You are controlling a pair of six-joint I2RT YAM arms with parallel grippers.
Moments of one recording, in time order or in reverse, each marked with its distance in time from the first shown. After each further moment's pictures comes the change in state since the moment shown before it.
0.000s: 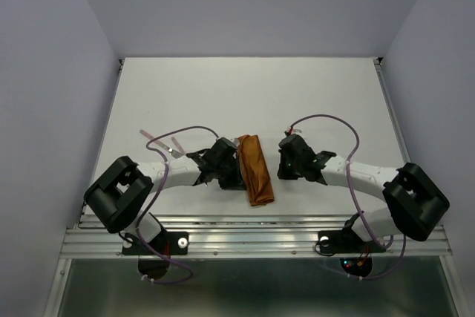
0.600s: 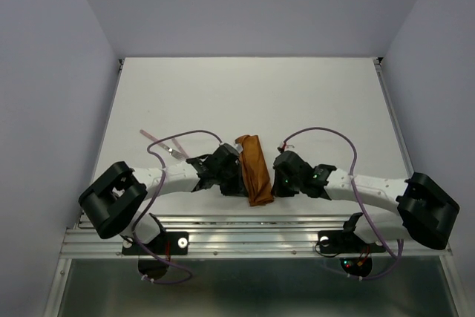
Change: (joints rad) left arm -0.062 -0.074 -0.032 -0.016 0.001 -0.026; right arm 0.167 -0.127 -0.071 -0.059 -0.055 0.114
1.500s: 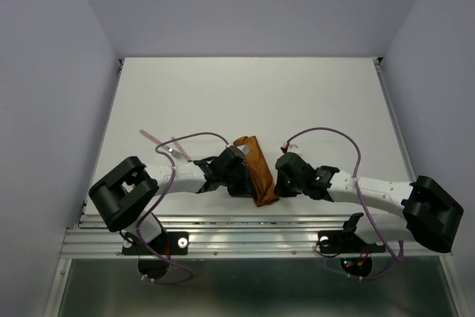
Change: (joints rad) left arm -0.049 0.087 0.000 0.140 0.021 -0.064; right arm 0.027 -0.027 -0.022 -0.005 0.053 0.023
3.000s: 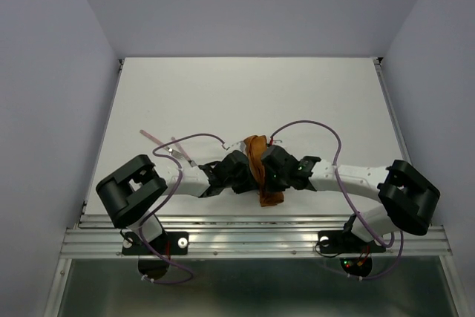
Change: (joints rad) left arm -0.048 0.050 -0.034 0.179 -0.235 -0.122; right arm 0.016 0.187 0.175 -0.047 -0.026 -0.048
